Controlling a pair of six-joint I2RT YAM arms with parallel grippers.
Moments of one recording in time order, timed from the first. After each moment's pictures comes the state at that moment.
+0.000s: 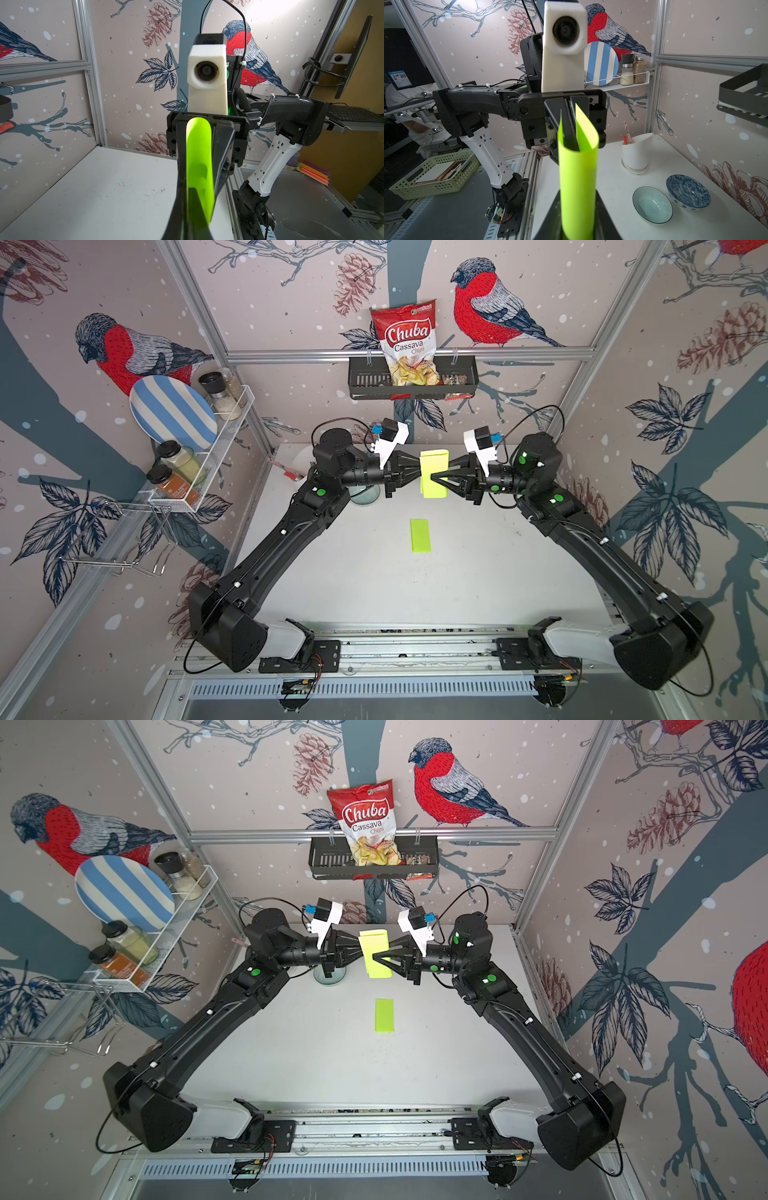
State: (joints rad) left arm -0.52 1.38 1.37 0.09 1.02 -0.16; right arm 0.51 1.26 1.28 -0.04 -1.00 0.05
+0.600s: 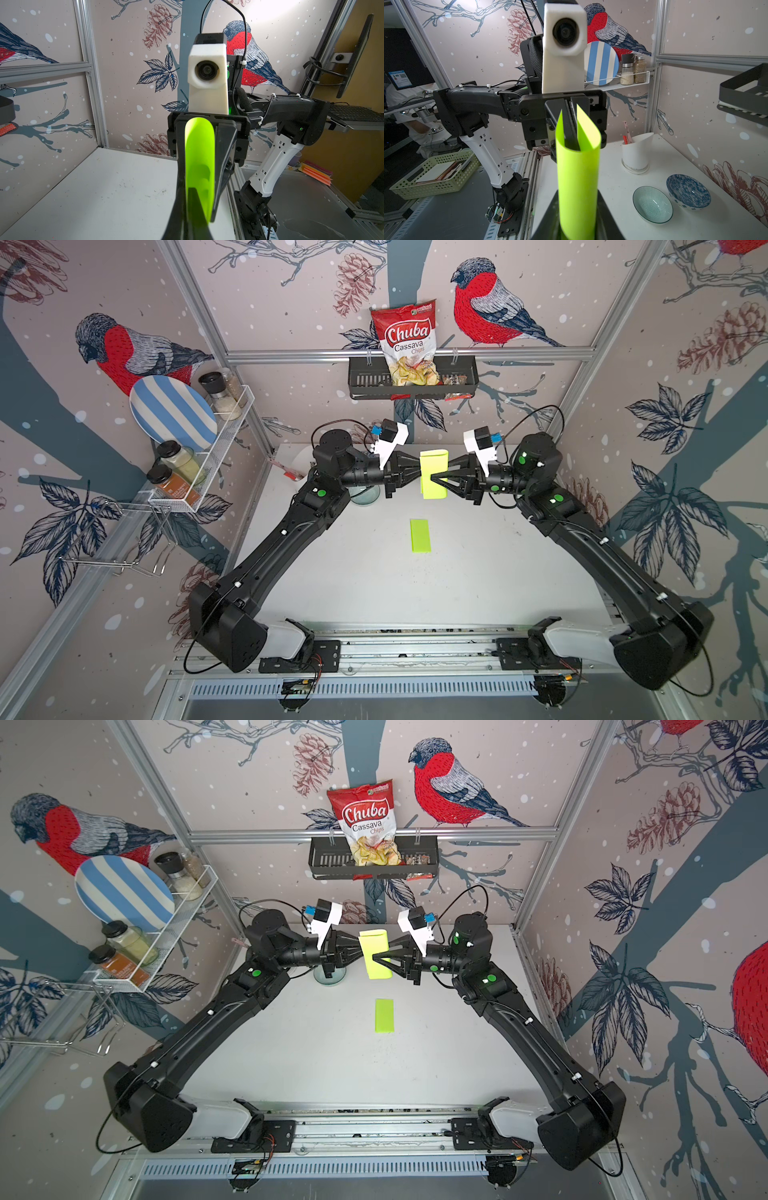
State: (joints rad) left arm -0.52 1.38 1.36 0.11 1.02 -0.16; right arm 0.51 1.26 1.28 -0.04 -1.00 0.05
